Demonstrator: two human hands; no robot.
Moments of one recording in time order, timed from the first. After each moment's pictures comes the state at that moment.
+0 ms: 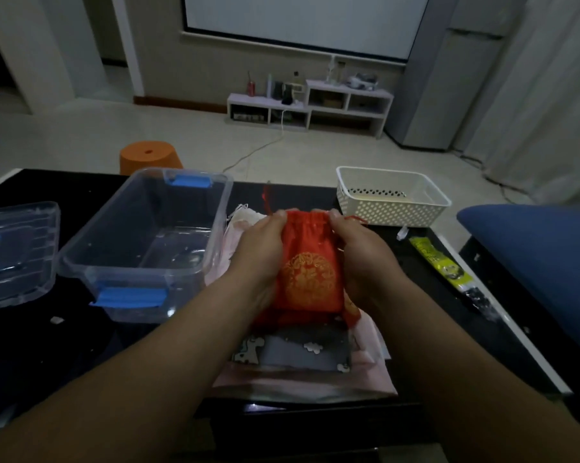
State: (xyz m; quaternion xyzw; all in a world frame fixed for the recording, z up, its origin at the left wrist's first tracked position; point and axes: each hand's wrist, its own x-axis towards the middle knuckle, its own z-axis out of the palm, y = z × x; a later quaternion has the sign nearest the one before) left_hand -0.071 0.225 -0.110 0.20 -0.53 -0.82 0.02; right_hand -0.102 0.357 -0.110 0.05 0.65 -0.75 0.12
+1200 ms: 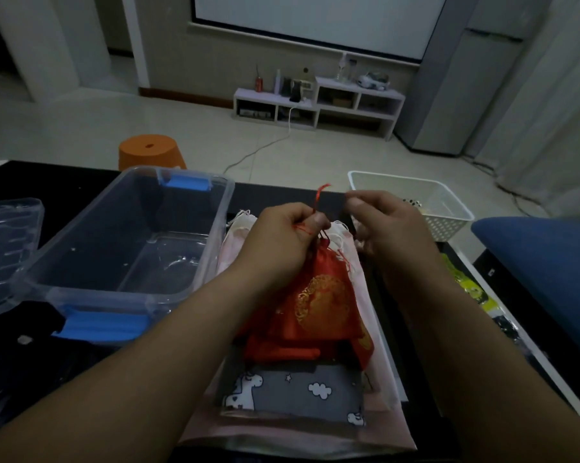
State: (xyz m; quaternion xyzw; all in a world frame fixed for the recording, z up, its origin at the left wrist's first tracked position) left_hand -0.113 0.206 -0.113 -0.02 -0.79 -0.60 0.13; right_hand -0.148 0.368 -0.089 -0.09 0.77 -0.62 -0.04
